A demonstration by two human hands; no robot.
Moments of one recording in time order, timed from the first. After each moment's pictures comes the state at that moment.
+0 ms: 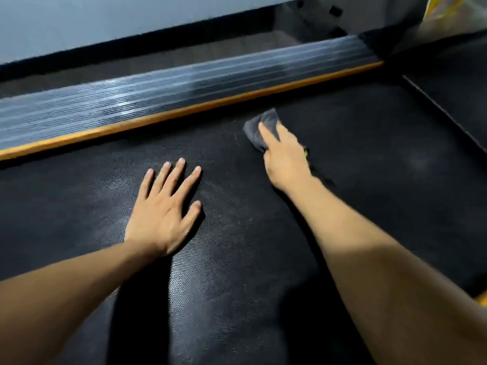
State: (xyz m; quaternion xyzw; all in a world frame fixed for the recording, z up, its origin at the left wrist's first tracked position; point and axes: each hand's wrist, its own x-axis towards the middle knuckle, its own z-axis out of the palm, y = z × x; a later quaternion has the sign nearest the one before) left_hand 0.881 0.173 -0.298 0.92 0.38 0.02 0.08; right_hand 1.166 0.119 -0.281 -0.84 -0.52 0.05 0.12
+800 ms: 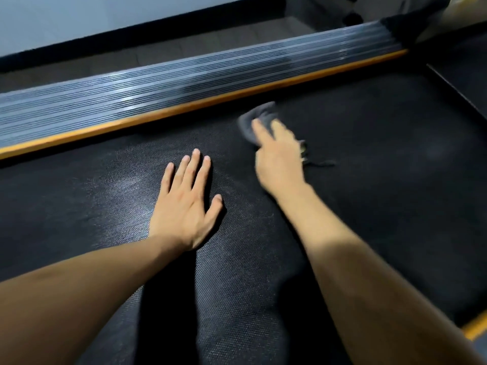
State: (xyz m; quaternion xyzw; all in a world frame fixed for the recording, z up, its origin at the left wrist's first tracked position) left_hand 0.885 0.172 -0.297 0.91 0.39 0.05 0.09; right_hand 1.103 0.142 -0.290 -0.83 -0.52 -0.03 0.19
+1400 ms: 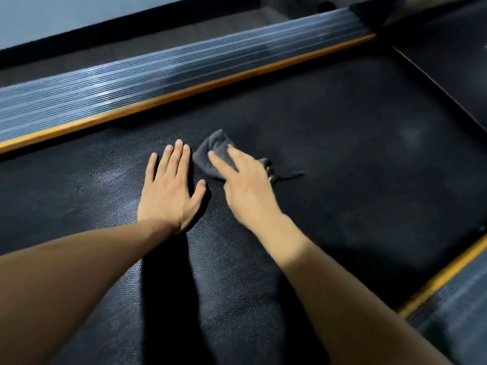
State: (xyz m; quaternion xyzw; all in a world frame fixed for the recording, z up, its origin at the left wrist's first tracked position) left_hand 0.886 0.172 -0.296 0.91 0.40 0.05 0.08; right_hand 1.039 0.077 -0.292 -0.78 -0.58 0.01 0.22
